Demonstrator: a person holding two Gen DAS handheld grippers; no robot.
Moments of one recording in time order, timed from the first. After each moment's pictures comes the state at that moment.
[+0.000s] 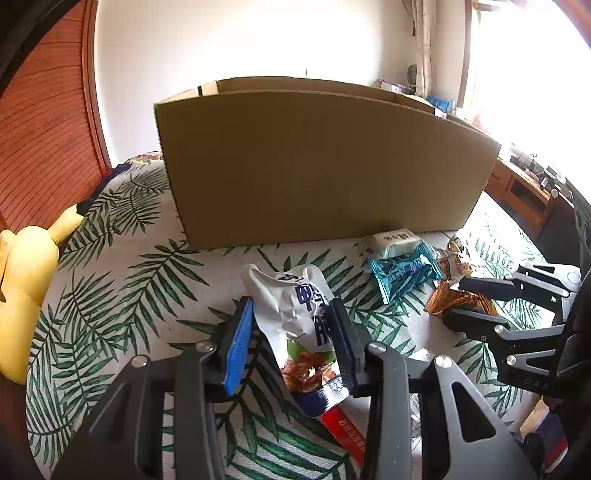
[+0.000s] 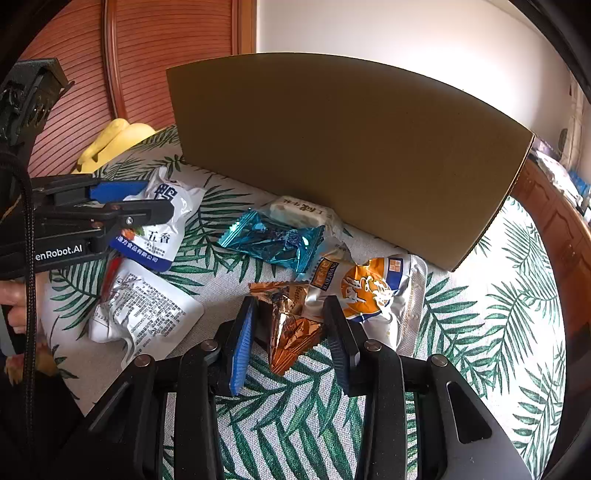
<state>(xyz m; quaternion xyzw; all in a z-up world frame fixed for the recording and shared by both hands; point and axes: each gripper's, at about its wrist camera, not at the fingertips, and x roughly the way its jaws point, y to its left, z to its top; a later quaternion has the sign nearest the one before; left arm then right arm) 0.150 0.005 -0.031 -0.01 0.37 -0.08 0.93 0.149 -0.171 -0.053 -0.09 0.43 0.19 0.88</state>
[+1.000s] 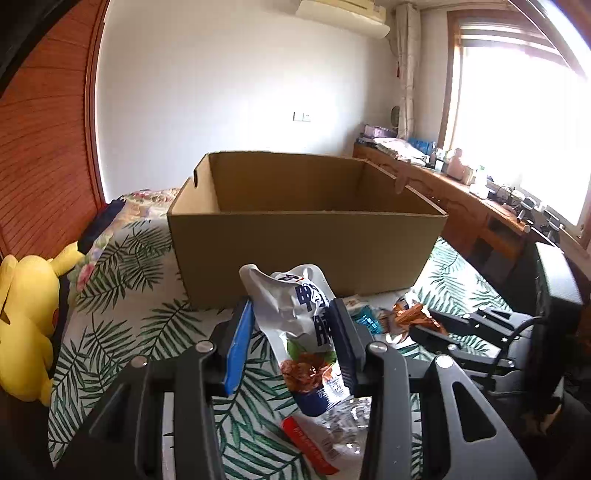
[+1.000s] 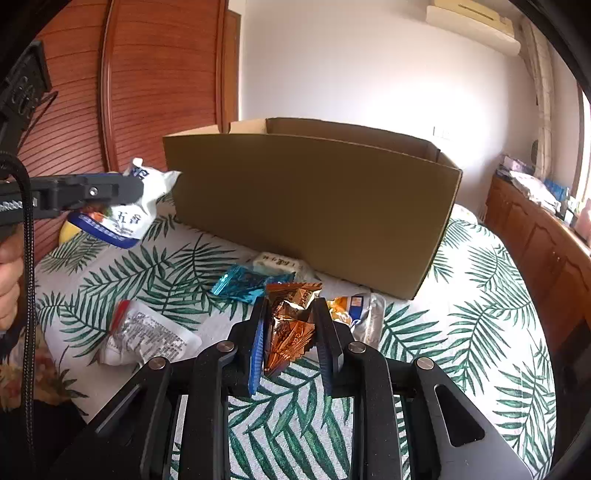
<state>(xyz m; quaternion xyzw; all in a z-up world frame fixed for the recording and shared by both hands) 0.117 -0.001 0.043 -0.03 0.29 -0.11 0.95 0.128 -0.187 -0.033 -0.05 0.32 0.16 0.93</state>
